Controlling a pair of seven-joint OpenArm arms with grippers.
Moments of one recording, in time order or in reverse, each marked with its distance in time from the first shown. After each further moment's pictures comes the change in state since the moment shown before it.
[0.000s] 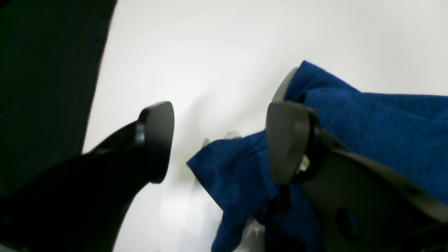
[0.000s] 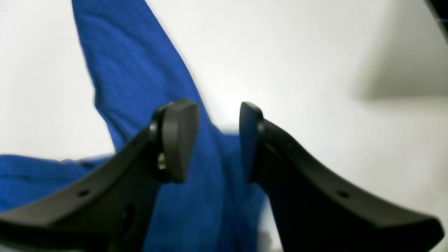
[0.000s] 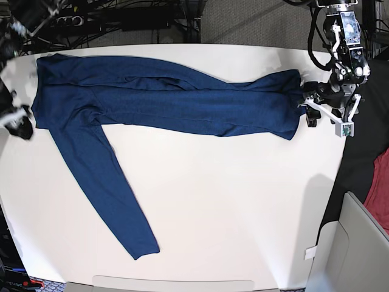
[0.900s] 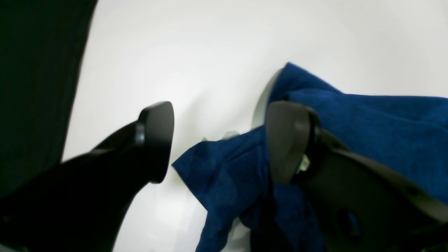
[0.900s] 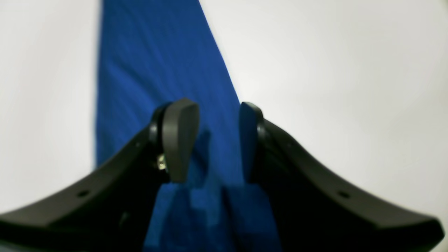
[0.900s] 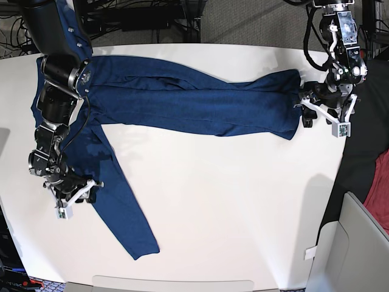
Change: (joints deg) left arm -0.3 1.4 0.1 0.3 -0.3 -0.3 0.2; right arm 30.5 -7.7 -18.5 -44.5 -48.3 -0.6 39.3
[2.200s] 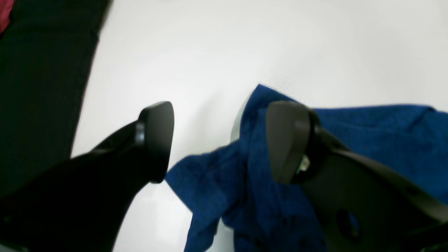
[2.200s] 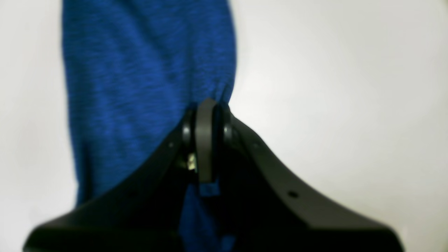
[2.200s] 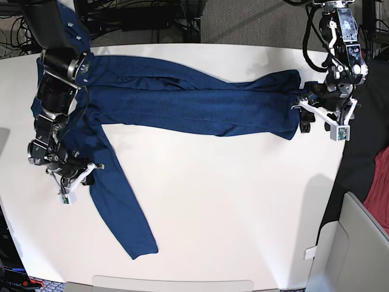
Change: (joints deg) left arm 1.2 0.0 0.7 5.3 0.0 0.0 0.5; right arm -4.5 0.0 0.0 3.7 2.1 3.9 -9.4
